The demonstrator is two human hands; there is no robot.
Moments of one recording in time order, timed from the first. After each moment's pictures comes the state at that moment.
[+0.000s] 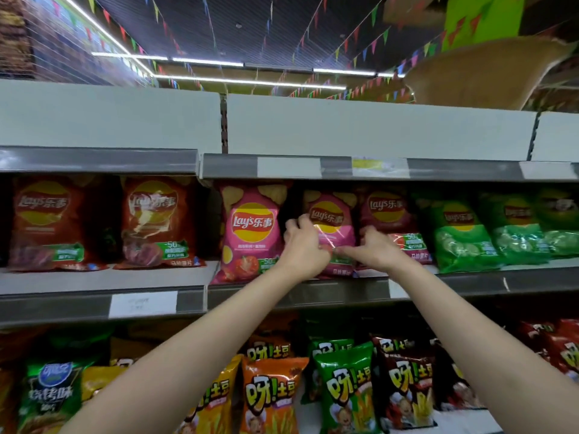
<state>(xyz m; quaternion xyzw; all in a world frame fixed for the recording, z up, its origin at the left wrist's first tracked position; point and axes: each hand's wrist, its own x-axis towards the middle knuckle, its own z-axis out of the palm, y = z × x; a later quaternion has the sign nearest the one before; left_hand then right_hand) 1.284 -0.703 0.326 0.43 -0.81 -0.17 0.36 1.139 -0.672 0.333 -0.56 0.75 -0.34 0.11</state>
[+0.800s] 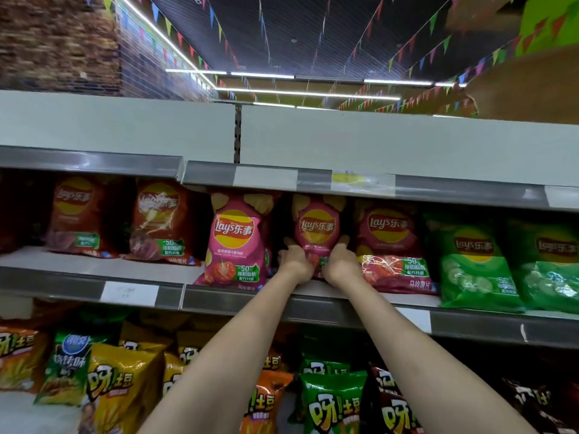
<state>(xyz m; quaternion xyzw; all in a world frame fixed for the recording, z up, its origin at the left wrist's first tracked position) 1.228 -0.750 0.312 0.63 -0.65 -0.26 0.34 1.135 -0.739 0.314 -0.58 0.74 -0.32 0.09</state>
